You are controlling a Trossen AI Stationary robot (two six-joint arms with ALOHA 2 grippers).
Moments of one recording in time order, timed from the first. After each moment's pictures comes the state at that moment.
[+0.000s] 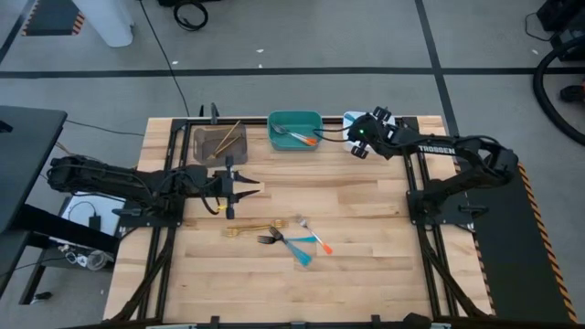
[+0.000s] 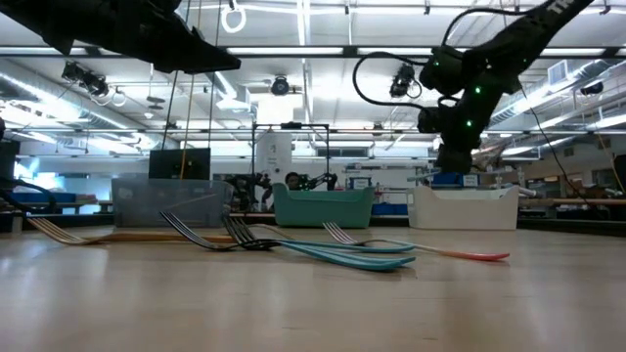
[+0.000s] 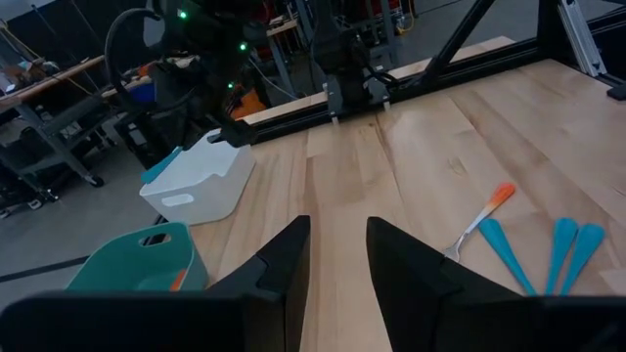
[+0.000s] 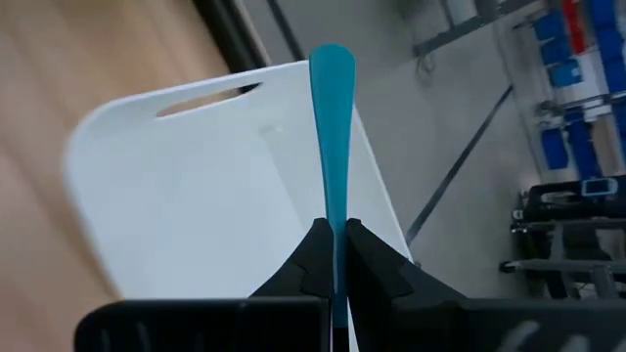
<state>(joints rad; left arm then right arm) -0.03 0.92 0.43 0.29 -0.16 0.30 -0.61 1.32 0.70 -0.22 0.64 -0.41</state>
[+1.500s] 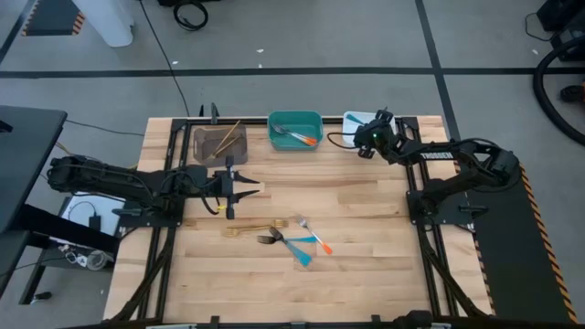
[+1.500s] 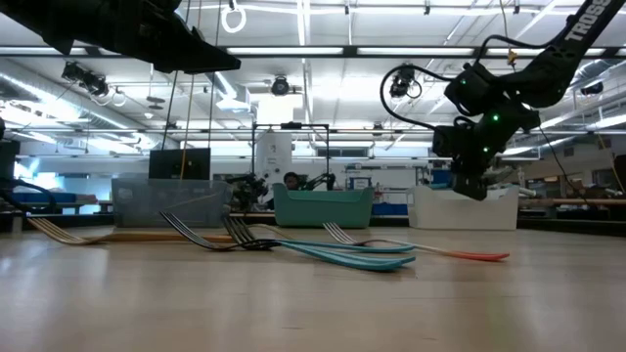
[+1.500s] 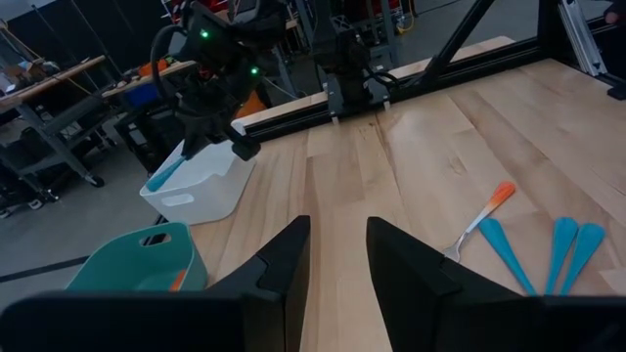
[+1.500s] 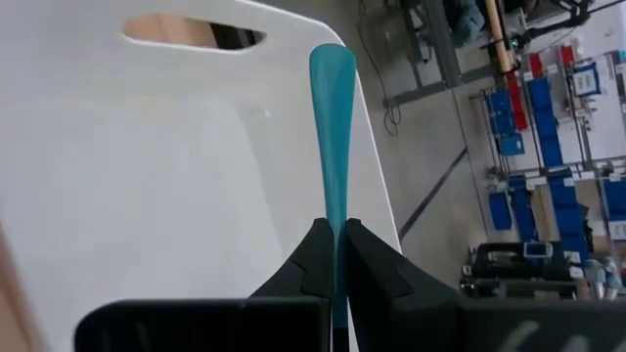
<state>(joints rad) -0.03 0.92 0.43 0.29 -0.16 0.30 -0.72 1.32 0.45 0.28 0.55 -0.76</state>
